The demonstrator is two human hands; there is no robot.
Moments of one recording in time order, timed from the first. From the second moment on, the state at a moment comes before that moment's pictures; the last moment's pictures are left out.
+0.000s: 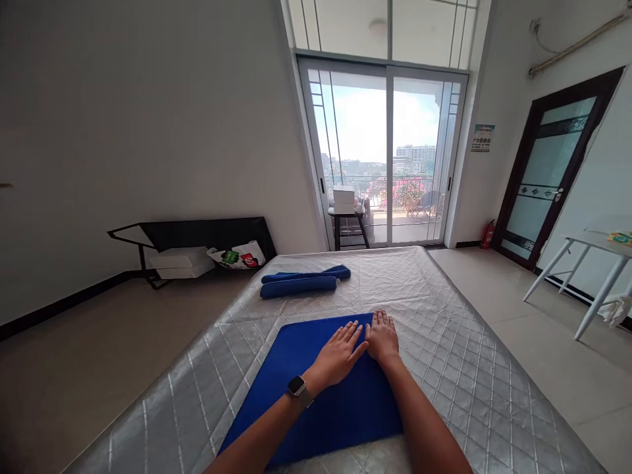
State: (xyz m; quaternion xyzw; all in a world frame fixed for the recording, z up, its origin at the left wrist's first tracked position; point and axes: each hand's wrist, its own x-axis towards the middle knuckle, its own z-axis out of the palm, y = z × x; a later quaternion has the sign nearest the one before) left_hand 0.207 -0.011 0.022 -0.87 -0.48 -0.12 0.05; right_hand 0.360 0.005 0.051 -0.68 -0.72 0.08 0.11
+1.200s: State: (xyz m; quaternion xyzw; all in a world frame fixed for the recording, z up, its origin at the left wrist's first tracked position) left_hand 0.069 0.007 0.014 -0.71 -0.69 -0.14 0.03; right_hand 0.366 -0.034 0.067 -0.68 -0.73 0.05 0.06
